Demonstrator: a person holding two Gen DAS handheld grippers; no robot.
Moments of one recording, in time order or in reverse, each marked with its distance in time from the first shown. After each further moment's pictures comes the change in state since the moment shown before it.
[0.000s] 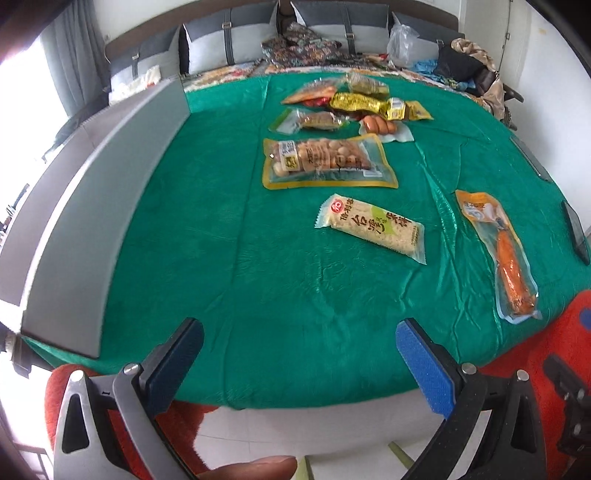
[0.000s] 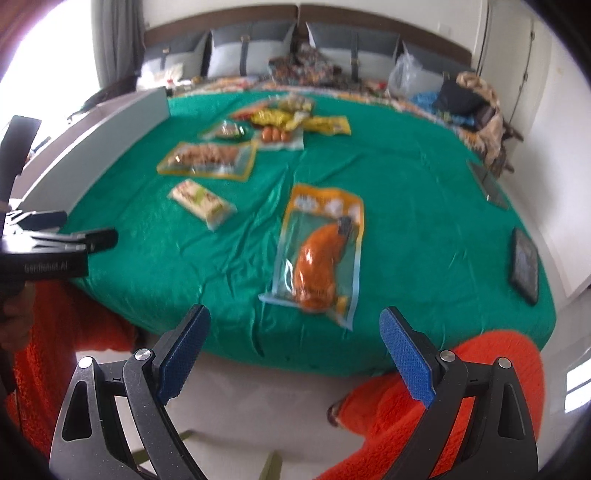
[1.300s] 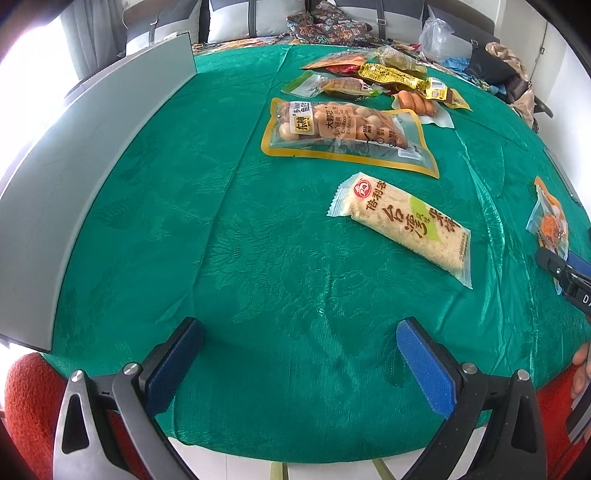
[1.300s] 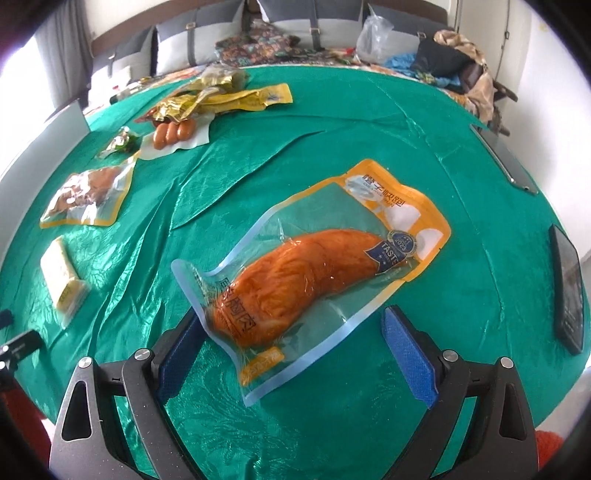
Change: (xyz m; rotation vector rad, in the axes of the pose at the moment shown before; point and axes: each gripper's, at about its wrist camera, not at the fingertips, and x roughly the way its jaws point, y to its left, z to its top) left arm 0.057 0.001 0.009 -0.106 0.056 0.024; right arm 0.129 -0.085 0.064 0.119 0.044 -0.030
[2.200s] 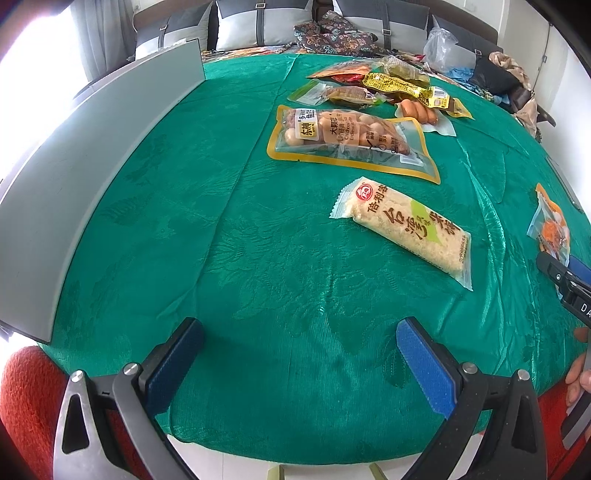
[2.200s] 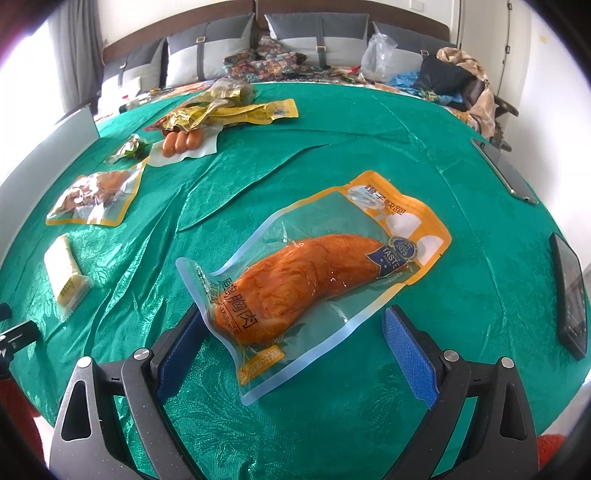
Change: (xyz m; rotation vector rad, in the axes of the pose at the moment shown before) left arm -0.005 0.002 -0.007 -0.019 -0.041 0.017; right arm 0.000 0.000 -0.006 -0.026 -0.075 0.016
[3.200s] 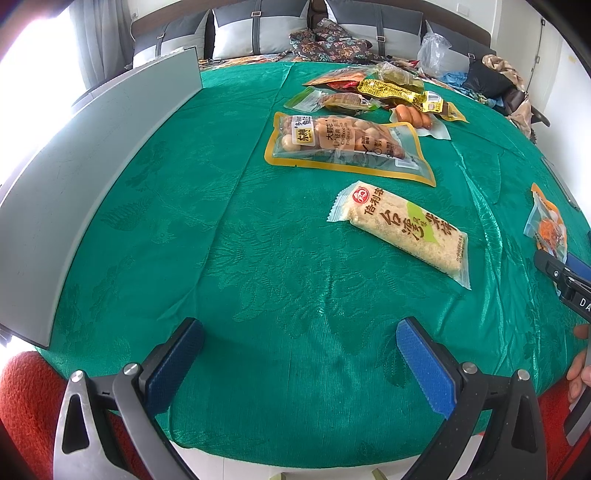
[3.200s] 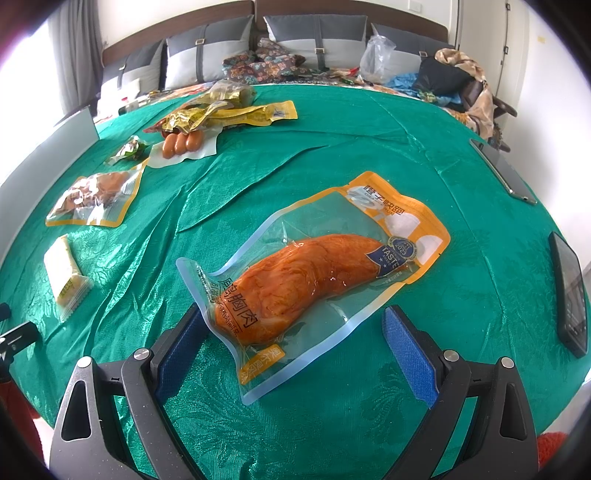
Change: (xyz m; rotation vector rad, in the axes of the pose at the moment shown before) left arm 0.002 0.000 0.000 0.020 -0.036 -0.010; right arm 0.000 0.000 -0.002 0.000 -0.004 0.002
